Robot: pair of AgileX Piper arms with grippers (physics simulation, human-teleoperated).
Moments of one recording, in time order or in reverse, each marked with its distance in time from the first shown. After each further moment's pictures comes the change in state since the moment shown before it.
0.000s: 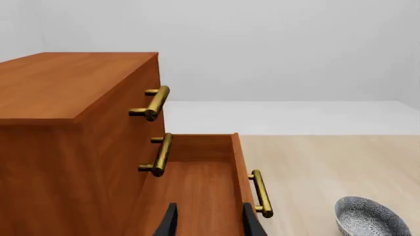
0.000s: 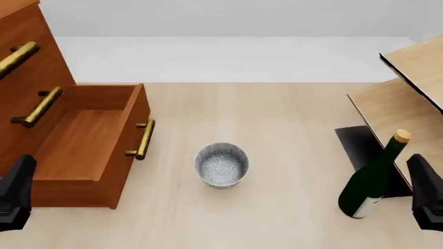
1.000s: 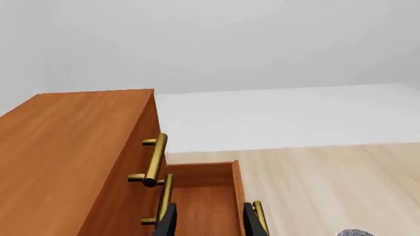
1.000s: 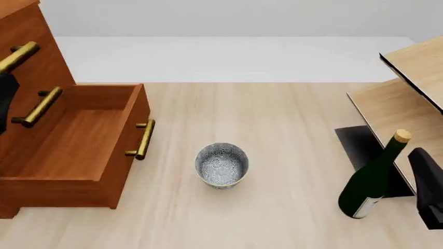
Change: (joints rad) left arm -0.015 0.443 -0.446 0.084 0.042; right arm 0.062 0.004 -0.068 0.043 -0.053
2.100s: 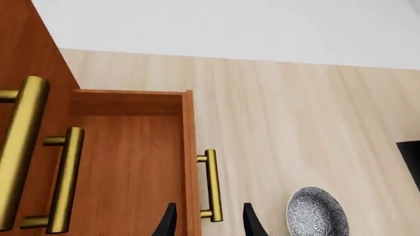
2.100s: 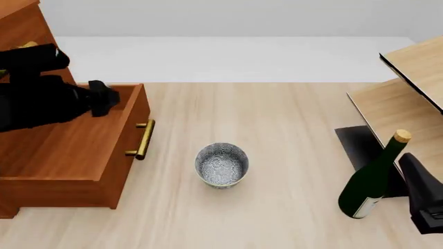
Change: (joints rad) left arm -0.191 0.672 -0.266 0.155 -0.260; right arm 0.039 0.016 0.006 0.016 -0.053
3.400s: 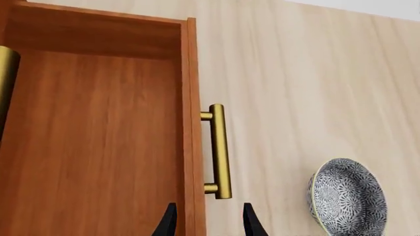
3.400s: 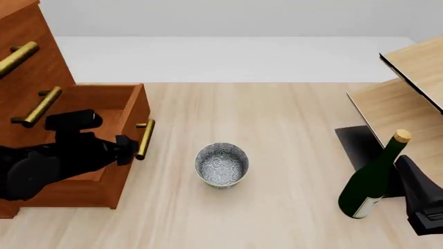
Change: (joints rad) left arm -0.047 0.211 0.270 -0.354 -0.079; right arm 0.009 0.009 0.011 -0.009 -0.013
